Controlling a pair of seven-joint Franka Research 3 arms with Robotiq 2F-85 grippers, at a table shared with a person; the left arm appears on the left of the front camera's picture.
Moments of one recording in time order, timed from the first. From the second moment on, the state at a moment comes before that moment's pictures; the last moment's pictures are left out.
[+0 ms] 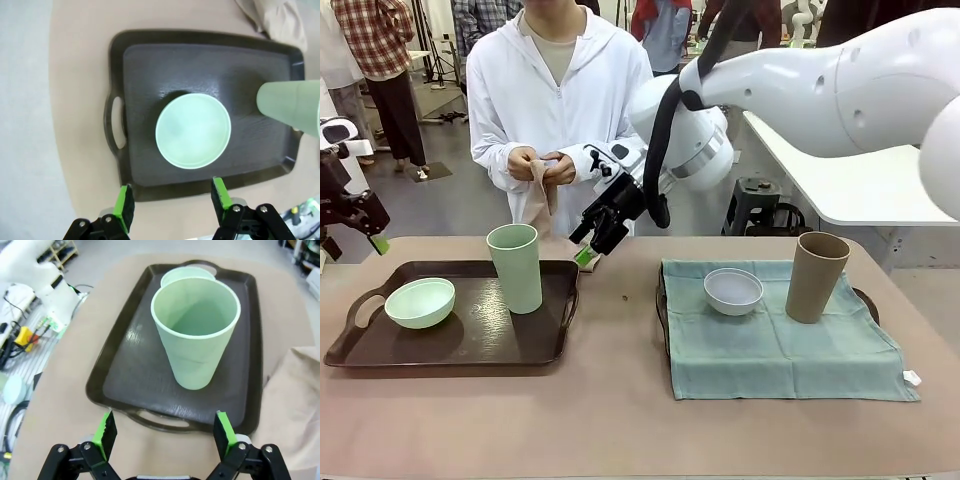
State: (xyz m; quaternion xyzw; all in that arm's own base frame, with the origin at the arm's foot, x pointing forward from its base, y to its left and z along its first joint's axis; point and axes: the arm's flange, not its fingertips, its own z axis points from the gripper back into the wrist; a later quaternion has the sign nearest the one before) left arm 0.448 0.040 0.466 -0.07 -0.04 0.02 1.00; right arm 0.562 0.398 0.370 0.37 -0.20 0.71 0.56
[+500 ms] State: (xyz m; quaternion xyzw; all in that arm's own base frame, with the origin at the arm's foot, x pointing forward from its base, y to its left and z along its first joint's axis) left arm 0.448 0.032 0.432 -0.05 -0.02 0.00 1.00; right arm 0.584 0.423 0.339 0.41 -0.27 0.68 0.55
